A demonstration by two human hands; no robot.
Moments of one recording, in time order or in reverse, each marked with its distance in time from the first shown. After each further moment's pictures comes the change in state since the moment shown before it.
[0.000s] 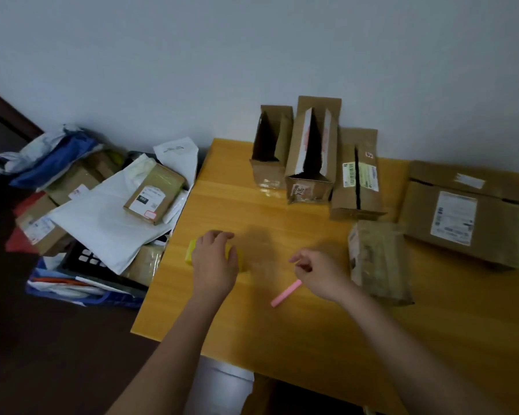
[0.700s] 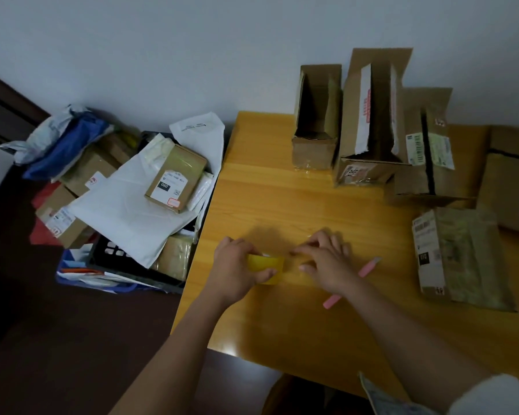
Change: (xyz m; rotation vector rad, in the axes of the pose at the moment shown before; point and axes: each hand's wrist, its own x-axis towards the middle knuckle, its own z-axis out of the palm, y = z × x) left_hand 0.033 -0.076 -0.010 -0.129 -0.336 0.092; right_hand 0.093 -0.001 0.092 -0.400 0.008 -0.113
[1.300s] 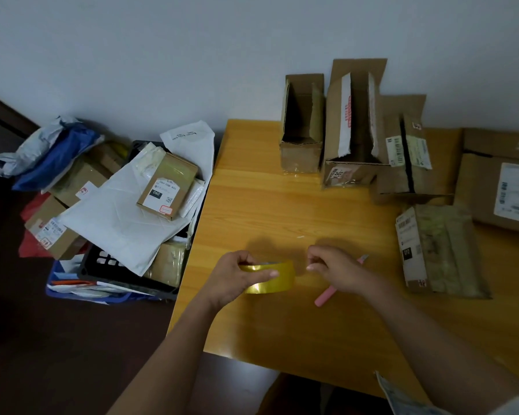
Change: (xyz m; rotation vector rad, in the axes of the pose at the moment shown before) left_hand -0.007 0.002 0.002 -0.536 -0.256 -0.214; right_hand -0.024 0.022 -0.028 0.245 -0.109 -0.035
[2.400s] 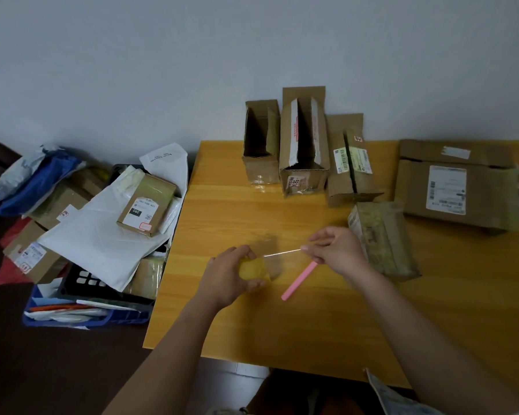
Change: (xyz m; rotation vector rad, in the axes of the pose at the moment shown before) left_hand -0.016 0.030 0.047 0.606 0.122 0.290; right_hand -0.081 -0.014 -0.056 0.692 0.449 0.273
